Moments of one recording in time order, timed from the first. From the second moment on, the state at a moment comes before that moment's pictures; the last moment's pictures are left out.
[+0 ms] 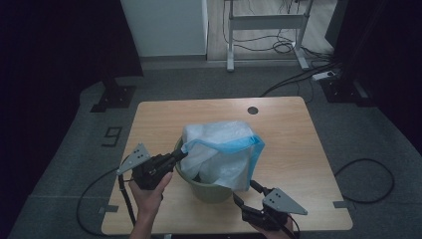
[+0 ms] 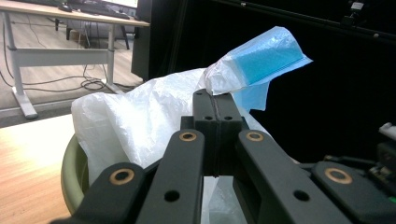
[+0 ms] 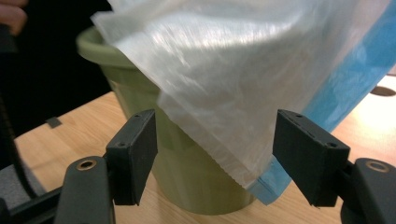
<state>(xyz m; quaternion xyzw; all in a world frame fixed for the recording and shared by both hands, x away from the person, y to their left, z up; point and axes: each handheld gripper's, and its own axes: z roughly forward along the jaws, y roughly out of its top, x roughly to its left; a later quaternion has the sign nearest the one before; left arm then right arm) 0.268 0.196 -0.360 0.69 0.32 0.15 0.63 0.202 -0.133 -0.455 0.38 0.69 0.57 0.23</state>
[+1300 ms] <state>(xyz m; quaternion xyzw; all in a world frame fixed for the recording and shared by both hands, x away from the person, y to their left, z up) 0.235 0.204 -0.389 0.71 0.28 0.09 0.64 0.296 -0.121 -0.386 0.37 0.68 0.54 0.33</state>
